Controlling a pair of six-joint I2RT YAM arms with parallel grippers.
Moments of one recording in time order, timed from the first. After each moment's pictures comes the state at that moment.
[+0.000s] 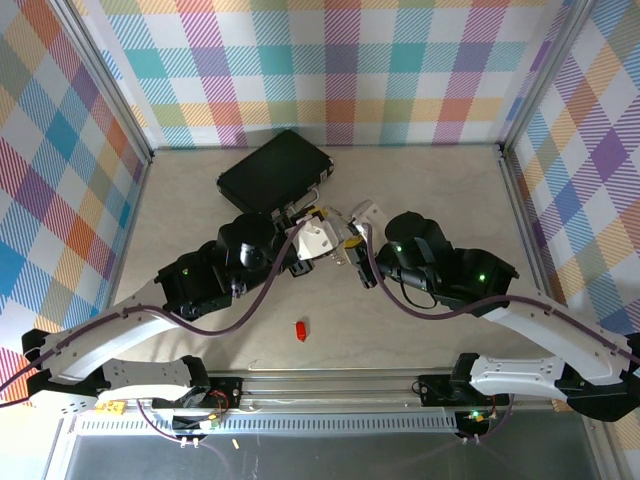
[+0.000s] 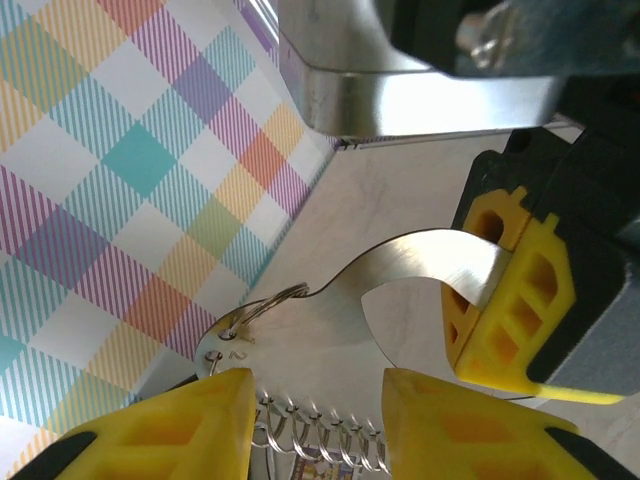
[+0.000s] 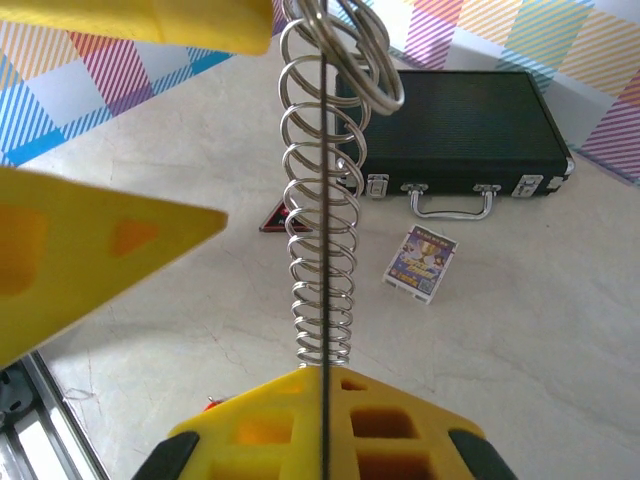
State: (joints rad) left arm -1.09 1.11 1.31 -0.46 -0.28 0.50; right arm 1.05 1.07 1.30 -0.76 0.20 0.09
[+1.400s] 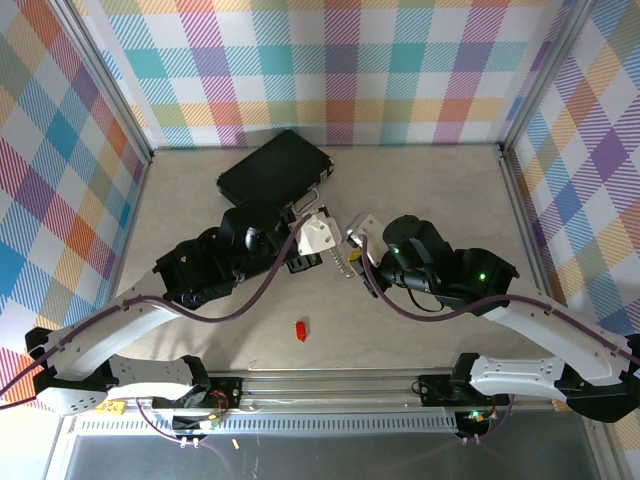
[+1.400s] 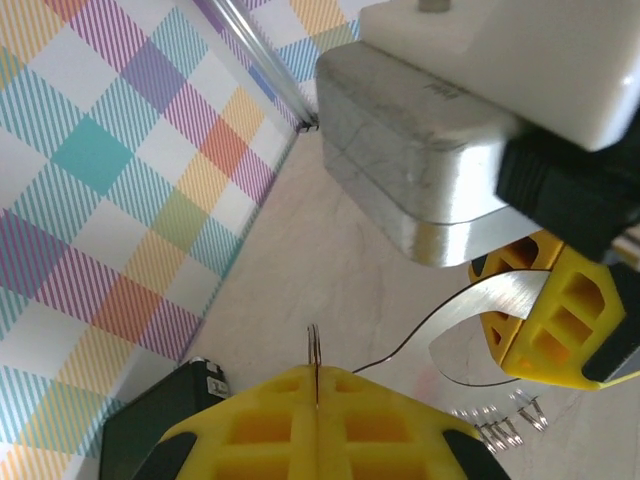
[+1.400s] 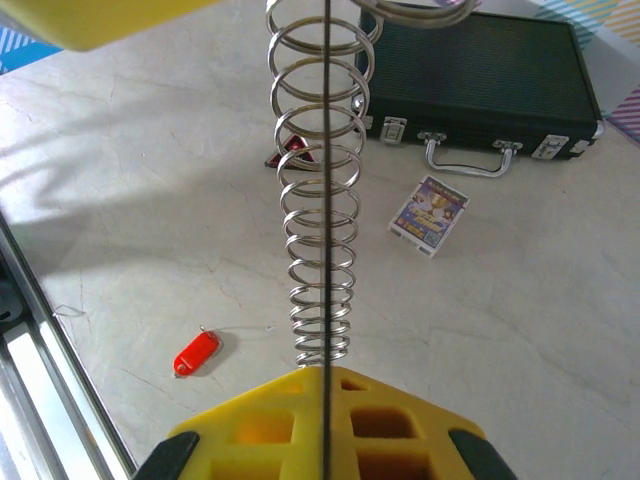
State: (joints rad) left arm -1.02 1.17 1.43 -0.61 -0.15 0.51; right arm 1.05 1.07 1.30 -0.87 0.15 0.01
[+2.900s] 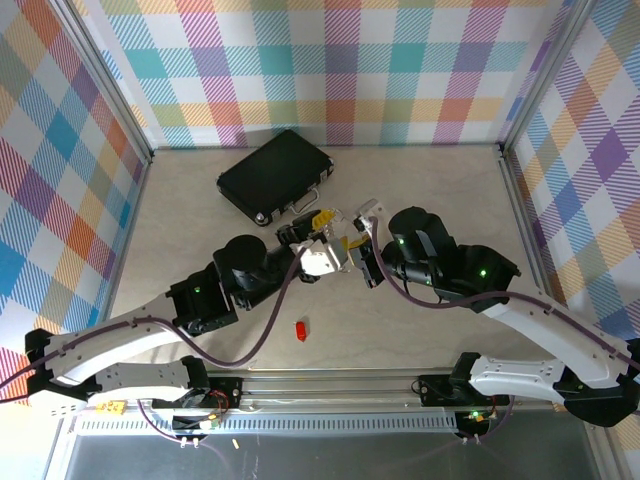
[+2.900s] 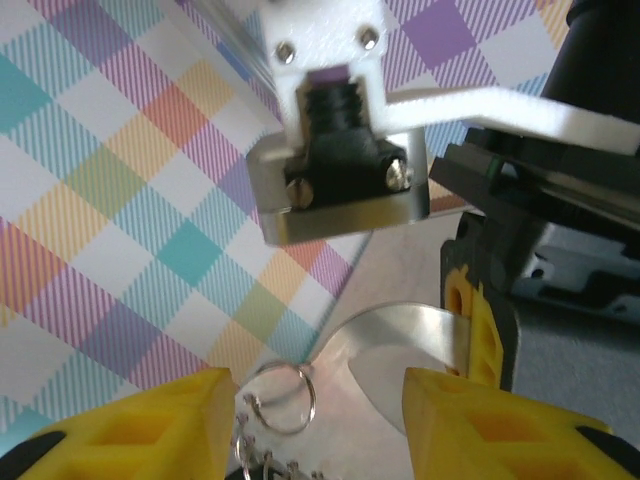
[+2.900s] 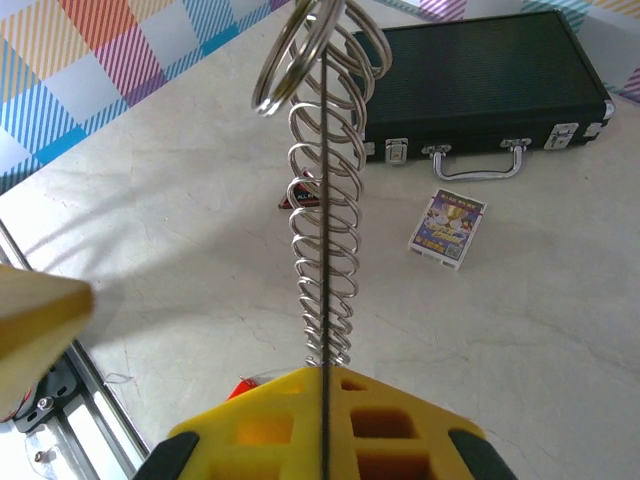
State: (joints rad) left arm -1.15 1.05 1.09 -0.07 -0.31 0.69; right arm 0.99 1.07 1.30 -0.79 0.08 0.18
